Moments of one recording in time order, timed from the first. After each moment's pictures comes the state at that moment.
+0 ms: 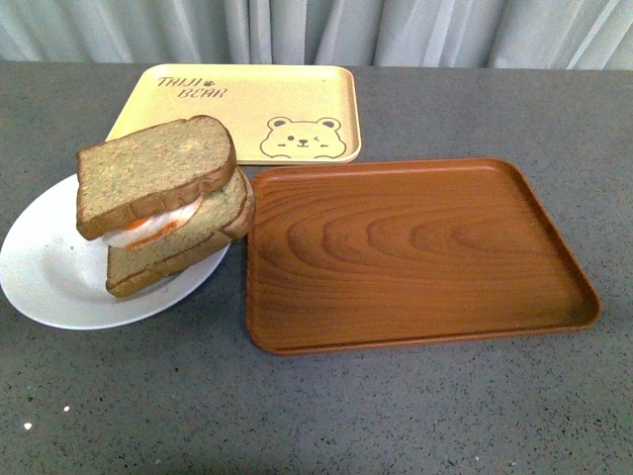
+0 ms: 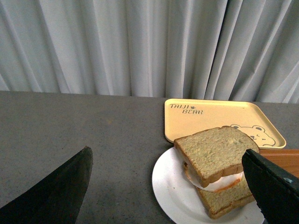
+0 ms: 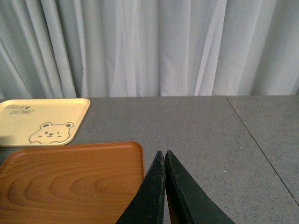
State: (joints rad) left arm 0.00 0.02 0.01 0.00 0.00 0.00; right arm 0.00 0.27 0.02 0.27 0.00 0.01
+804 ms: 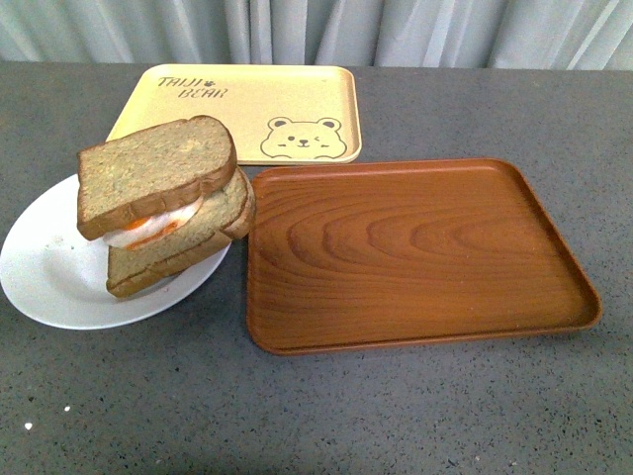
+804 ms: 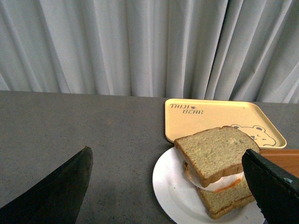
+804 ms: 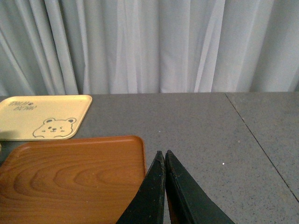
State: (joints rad) left arm 0.00 0.02 0.01 0.00 0.00 0.00; right arm 0.00 0.01 0.02 0.00 0.00 0.01
